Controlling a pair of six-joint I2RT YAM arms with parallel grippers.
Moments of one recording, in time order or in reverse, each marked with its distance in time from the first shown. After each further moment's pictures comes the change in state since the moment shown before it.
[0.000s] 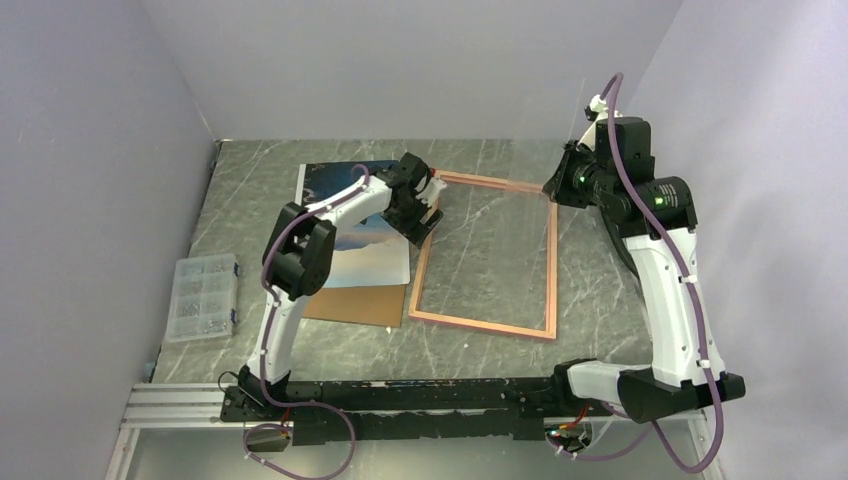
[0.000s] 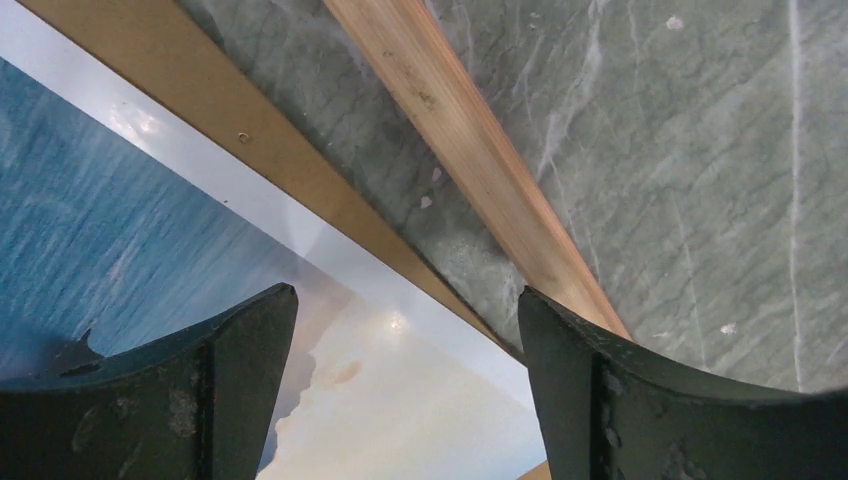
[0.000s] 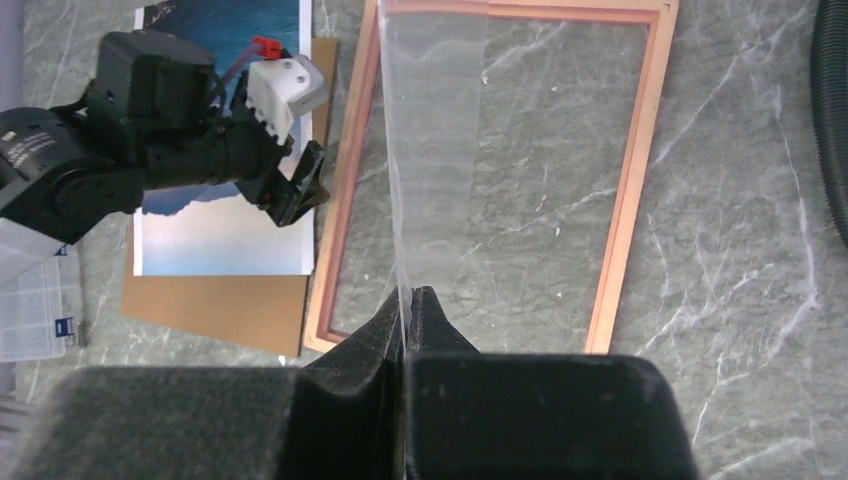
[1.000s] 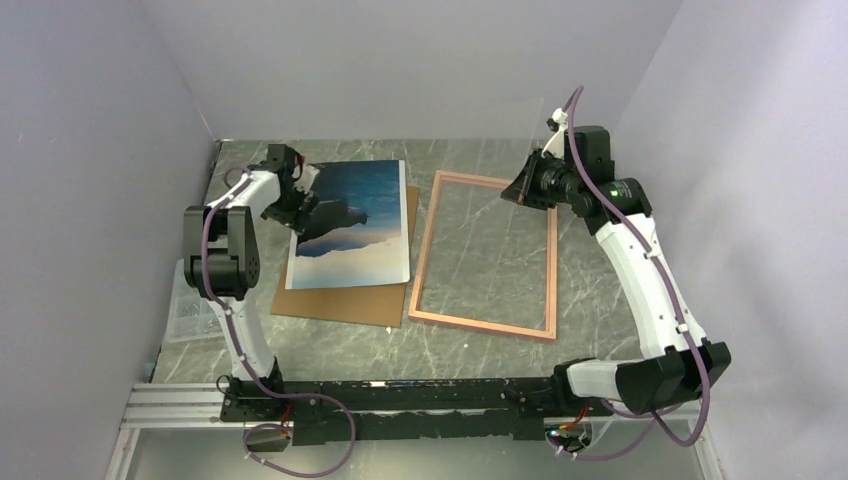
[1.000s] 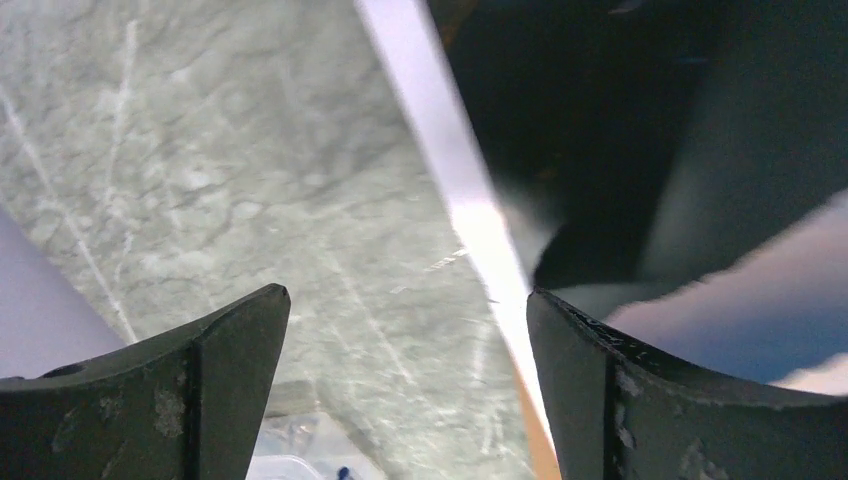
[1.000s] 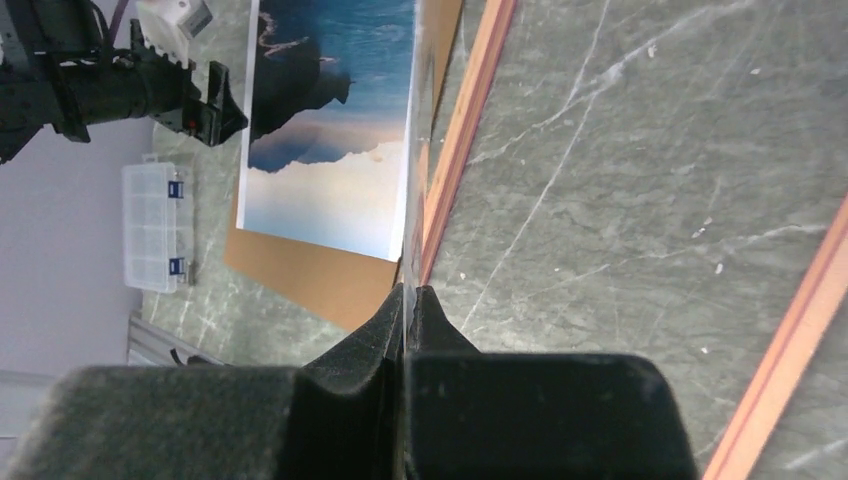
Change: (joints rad) left arm 0.578 -0.211 -0.365 0.143 -0.290 0.251; right arm 0.016 0.041 -0.293 0.325 -0.279 0.109
